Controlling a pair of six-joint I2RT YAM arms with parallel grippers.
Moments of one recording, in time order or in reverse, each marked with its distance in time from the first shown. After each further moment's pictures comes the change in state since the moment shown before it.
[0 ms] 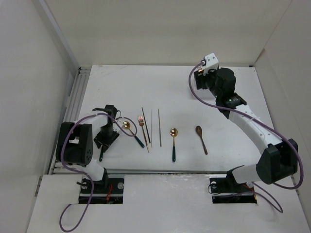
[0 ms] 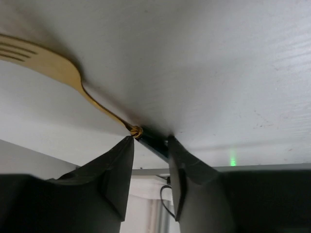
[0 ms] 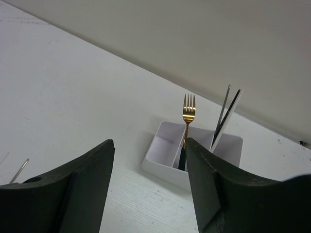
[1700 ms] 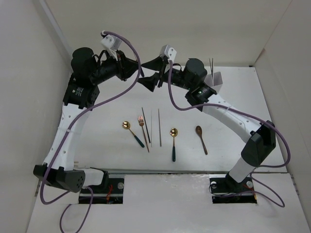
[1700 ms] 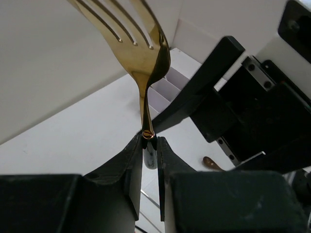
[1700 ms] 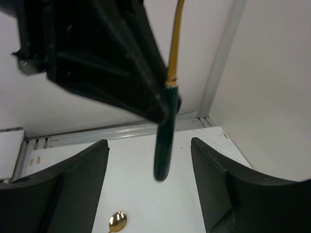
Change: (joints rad) left arm -0.101 -0.284 0.797 0.576 0.817 -0.537; right arm 0.356 0.271 0.412 0.248 -0.605 0.223
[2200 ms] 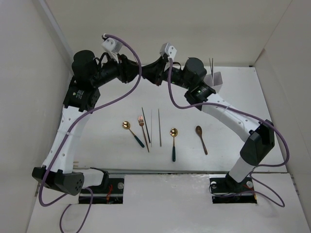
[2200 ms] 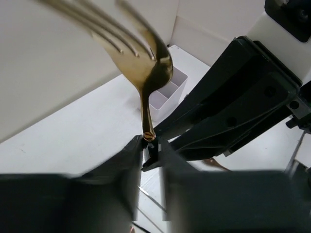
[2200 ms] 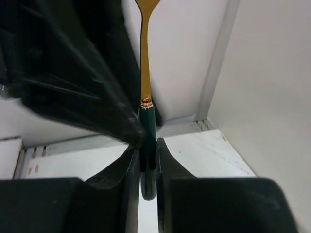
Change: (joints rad) left arm -0.040 -0.041 -0.061 0.005 -0.016 0.007; right arm 0.005 0.019 0.020 0.023 0.037 0.035
